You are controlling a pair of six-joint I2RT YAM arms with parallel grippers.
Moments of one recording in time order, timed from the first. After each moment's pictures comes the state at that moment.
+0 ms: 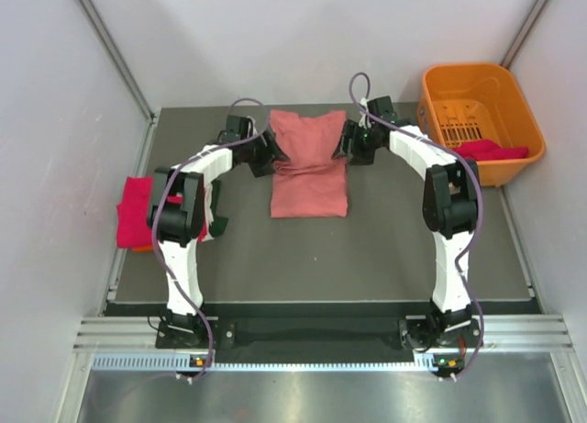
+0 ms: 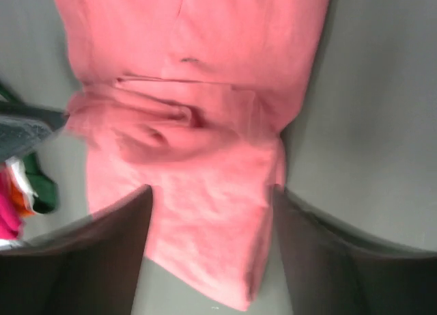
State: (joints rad) left arm -0.22 2.08 1.50 -0.22 0.43 -0.77; right arm 0.28 2.15 1.77 -0.54 -0.38 0.46
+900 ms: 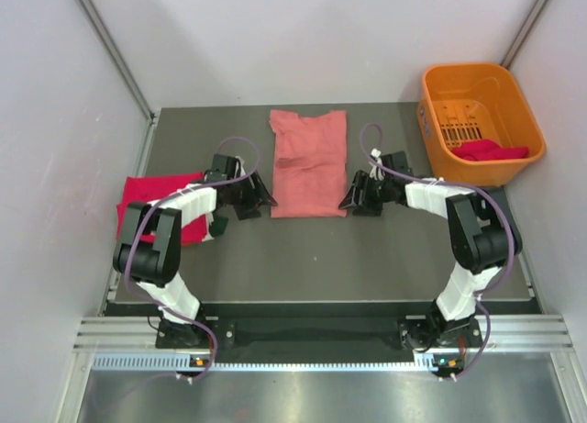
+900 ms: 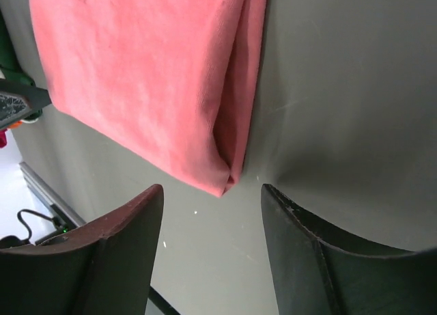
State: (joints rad) left arm -0.22 1.69 0.96 -0.22 0.38 -0.70; right arm 0.29 1.76 0.97 -0.15 -0.51 0.55
